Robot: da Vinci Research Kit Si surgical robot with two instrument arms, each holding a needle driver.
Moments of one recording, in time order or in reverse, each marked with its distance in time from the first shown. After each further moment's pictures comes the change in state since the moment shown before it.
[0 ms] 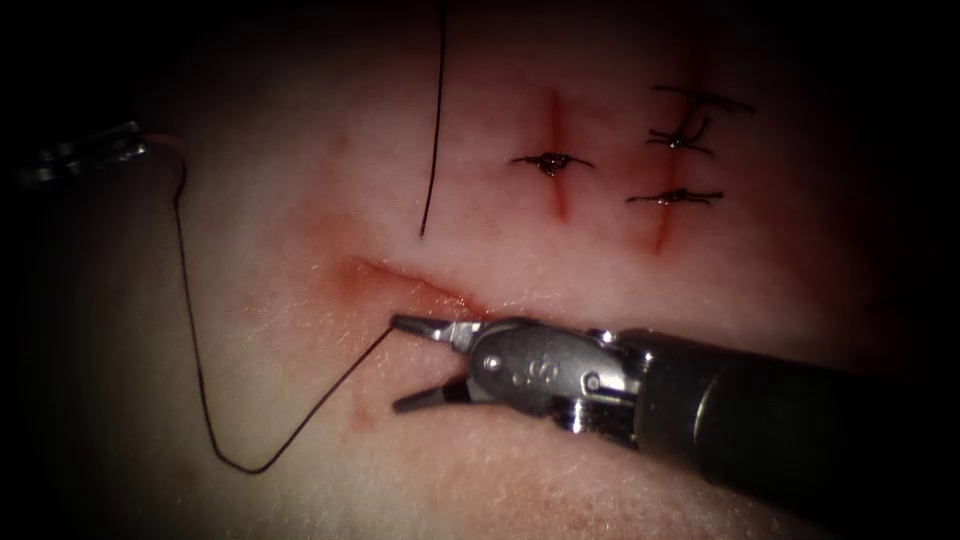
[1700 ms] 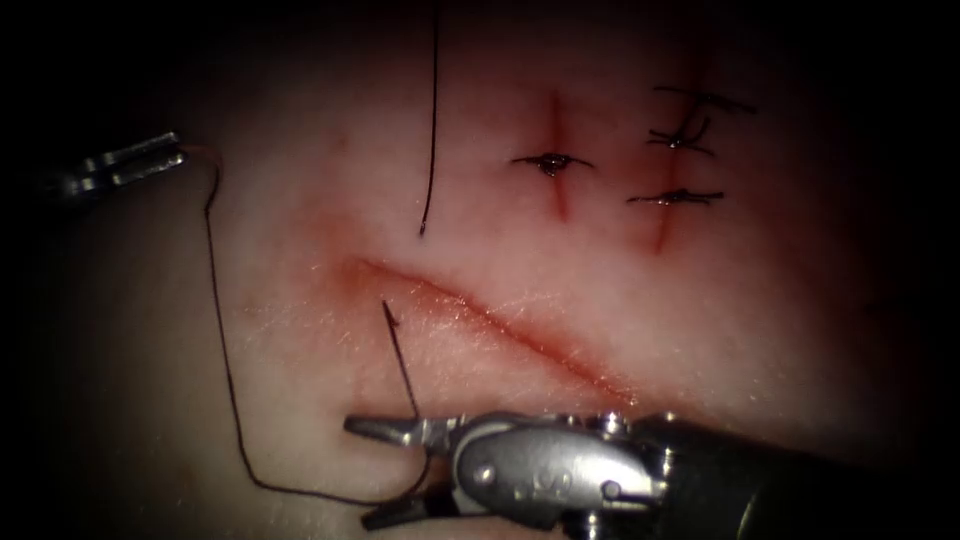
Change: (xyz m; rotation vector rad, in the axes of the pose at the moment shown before) right arm 0.009 -0.004 -0.007 0.119 0.206 -0.071; left arm -0.001 0.001 0.002 -0.034 0.000 -0.011
